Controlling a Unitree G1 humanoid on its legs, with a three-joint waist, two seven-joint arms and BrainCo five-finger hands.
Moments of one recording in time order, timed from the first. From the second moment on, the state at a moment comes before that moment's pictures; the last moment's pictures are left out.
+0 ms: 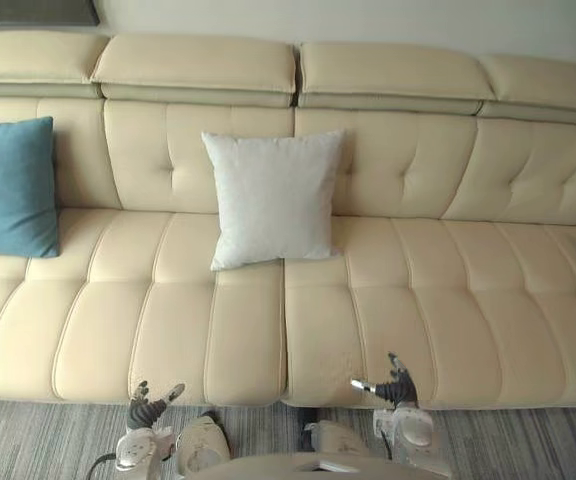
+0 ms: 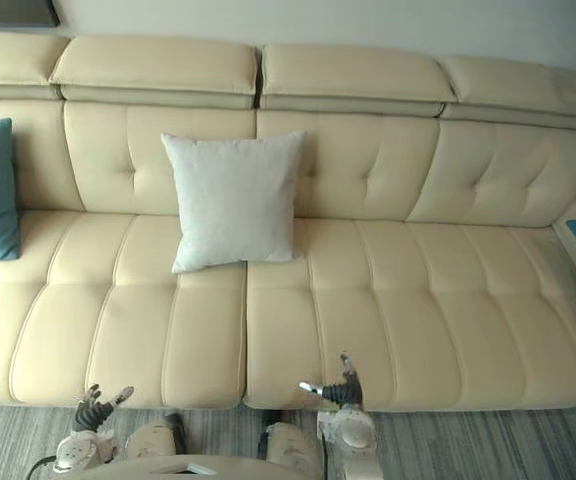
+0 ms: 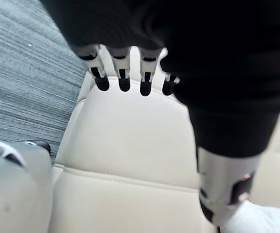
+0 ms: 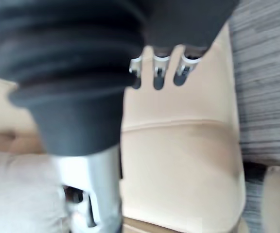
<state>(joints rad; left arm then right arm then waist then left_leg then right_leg) 0.19 0.03 0.29 0.77 0.01 -0.09 0.13 0.18 -0.01 -0.17 0.58 -0.13 -0.06 -0.14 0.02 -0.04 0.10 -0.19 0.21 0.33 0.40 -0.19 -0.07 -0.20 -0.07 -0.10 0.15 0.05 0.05</state>
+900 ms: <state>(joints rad) 0.13 -0.06 0.32 0.89 -0.08 -0.06 0.19 0.06 -0.05 -0.26 0.88 -0.06 -0.04 -0.19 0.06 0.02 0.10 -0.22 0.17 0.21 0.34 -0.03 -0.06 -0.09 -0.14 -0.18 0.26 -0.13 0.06</state>
